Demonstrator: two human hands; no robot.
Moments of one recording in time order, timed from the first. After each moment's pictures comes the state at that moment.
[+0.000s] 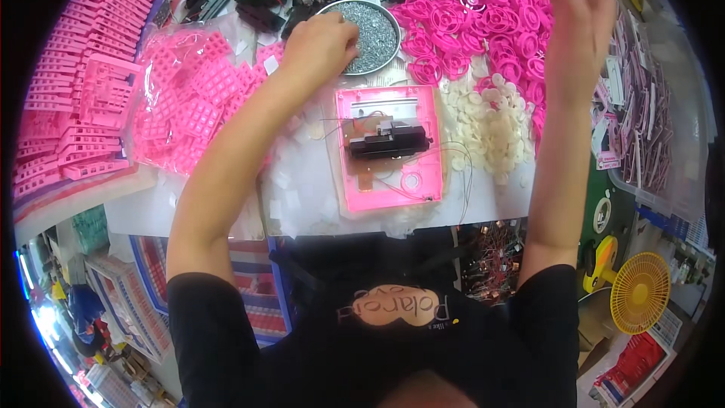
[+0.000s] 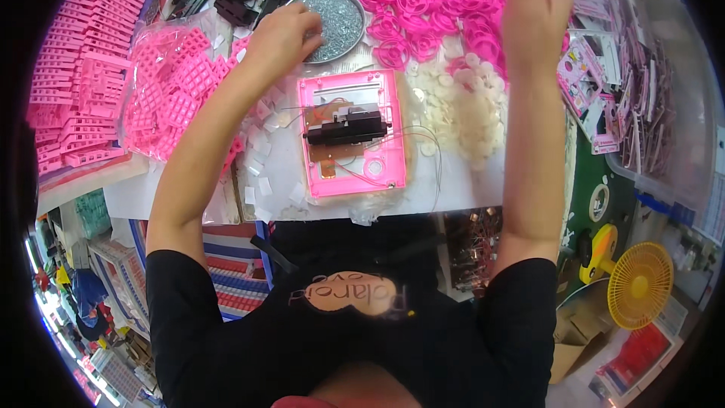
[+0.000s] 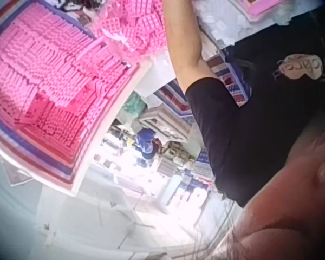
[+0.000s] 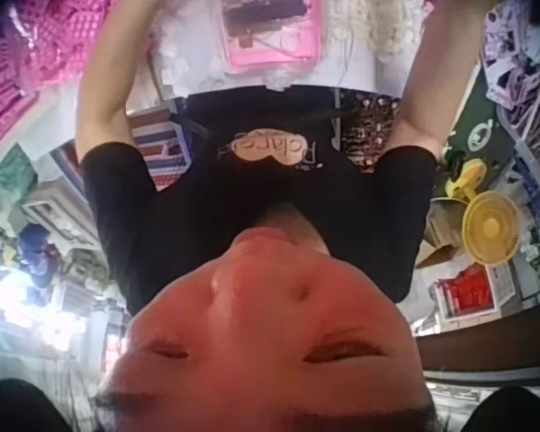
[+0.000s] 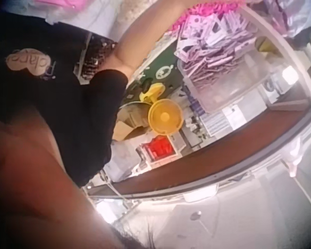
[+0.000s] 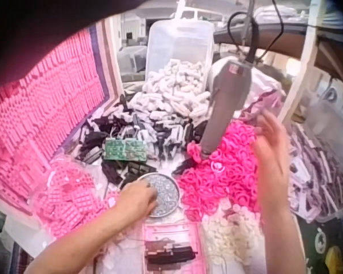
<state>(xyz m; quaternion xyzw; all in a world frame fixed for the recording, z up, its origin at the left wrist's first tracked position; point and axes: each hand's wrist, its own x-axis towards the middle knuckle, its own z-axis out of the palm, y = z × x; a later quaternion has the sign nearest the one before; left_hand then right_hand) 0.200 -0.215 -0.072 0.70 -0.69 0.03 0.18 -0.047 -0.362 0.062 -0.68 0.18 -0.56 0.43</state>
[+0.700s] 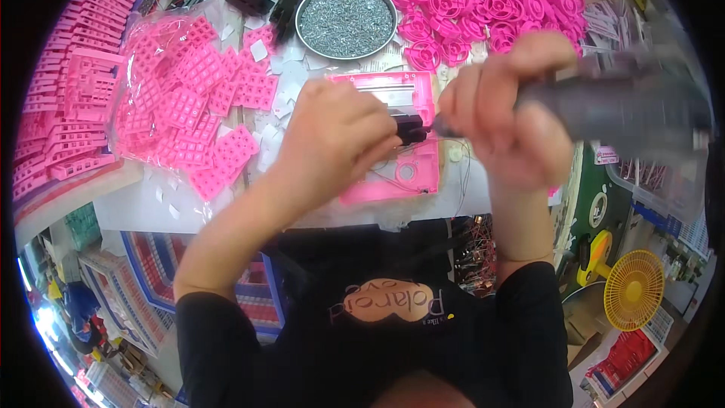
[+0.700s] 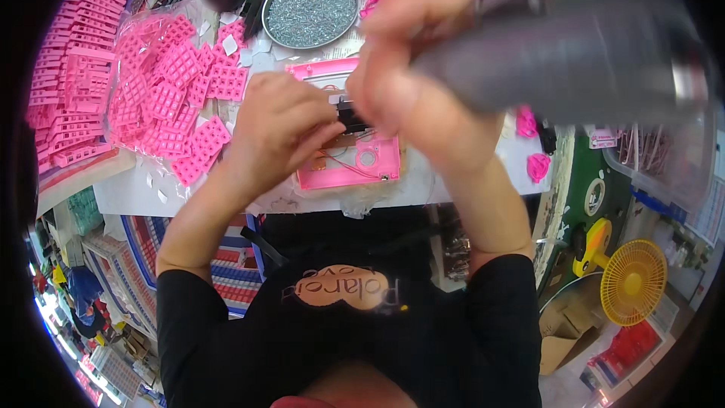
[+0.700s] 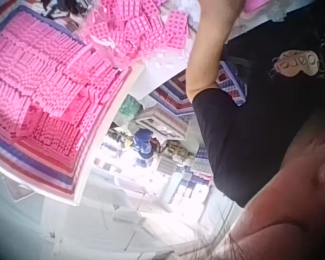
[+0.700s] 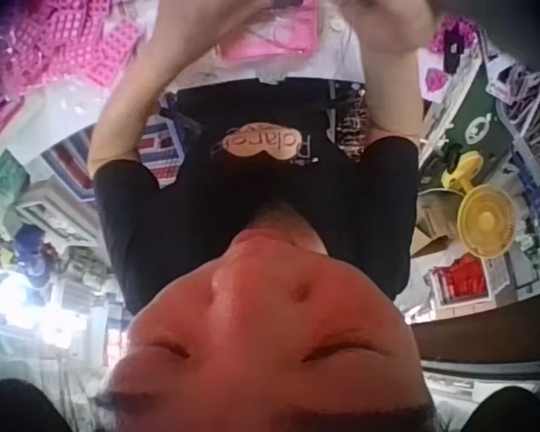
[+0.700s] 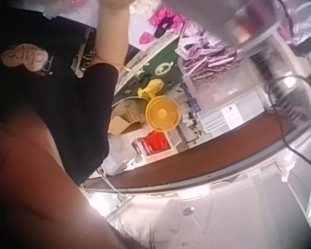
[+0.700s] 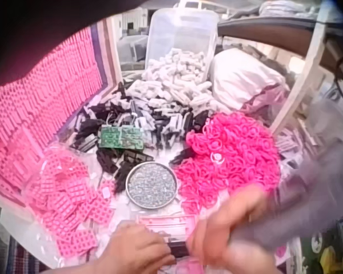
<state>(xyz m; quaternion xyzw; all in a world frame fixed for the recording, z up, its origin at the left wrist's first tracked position) 0.106 -0.121 -0.011 0.59 -0.72 -0.06 0.35 -0.060 -0.269 0.040 -0.58 -0.05 -0.34 0.74</state>
